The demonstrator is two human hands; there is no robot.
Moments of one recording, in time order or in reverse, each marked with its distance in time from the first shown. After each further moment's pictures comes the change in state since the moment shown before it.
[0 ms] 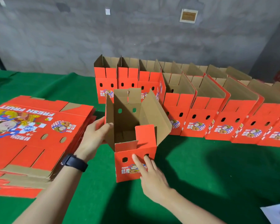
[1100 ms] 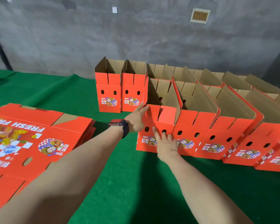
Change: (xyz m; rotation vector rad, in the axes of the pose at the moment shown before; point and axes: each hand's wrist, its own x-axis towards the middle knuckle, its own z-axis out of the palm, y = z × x) left_hand 0.194 0.025 0.093 0.906 -0.405 0.207; right_hand 0.211 0.096 -0.060 -0.467 -0.140 0.387
